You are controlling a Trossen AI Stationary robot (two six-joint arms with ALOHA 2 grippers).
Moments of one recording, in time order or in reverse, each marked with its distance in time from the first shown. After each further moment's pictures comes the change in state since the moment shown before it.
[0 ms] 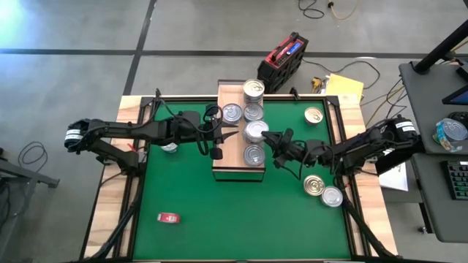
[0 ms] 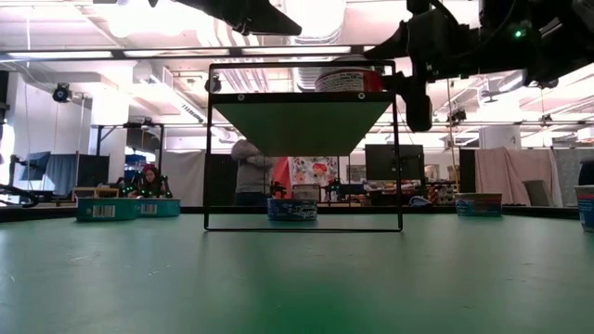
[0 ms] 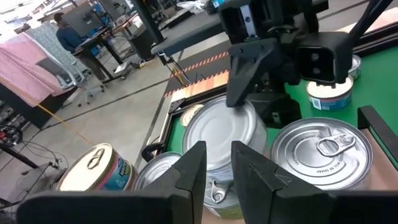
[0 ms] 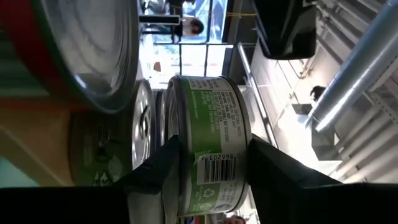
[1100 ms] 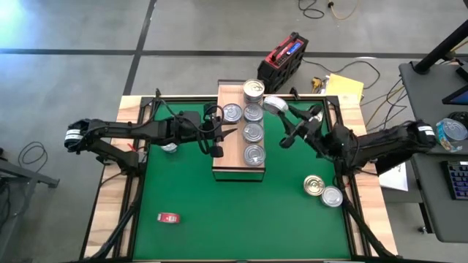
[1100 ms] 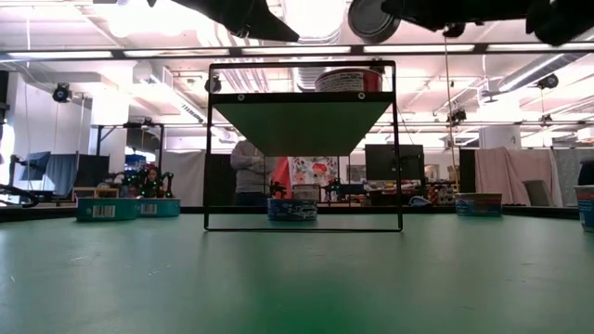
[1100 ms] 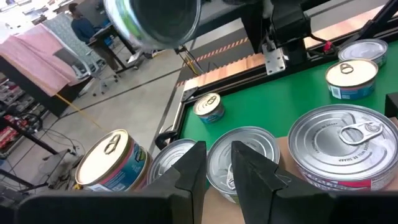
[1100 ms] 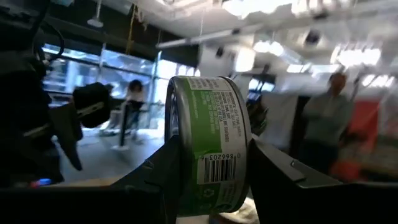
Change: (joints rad) left arm 0.000 -0.001 0.000 -0.019 -0.069 0.009; right arm -0.066 -0.319 0.076 -0.062 0.096 1.202
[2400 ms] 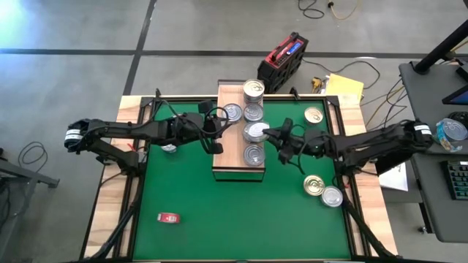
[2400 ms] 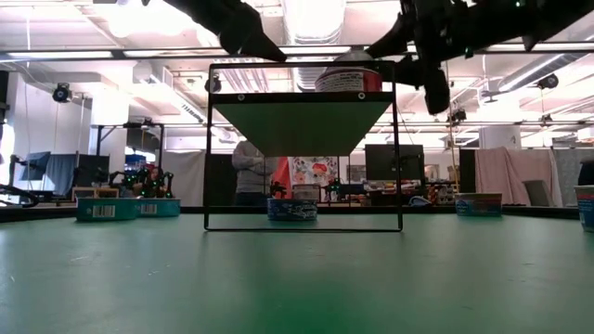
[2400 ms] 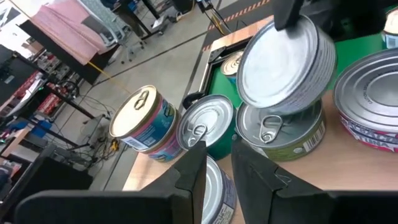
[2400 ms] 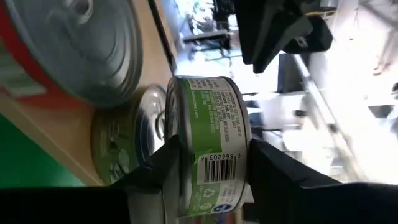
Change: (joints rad) left arm 0.000 0.000 0.000 -0.098 -0.184 0.014; right arm 0.002 0.076 0.069 -0.578 -0.244 -0.922
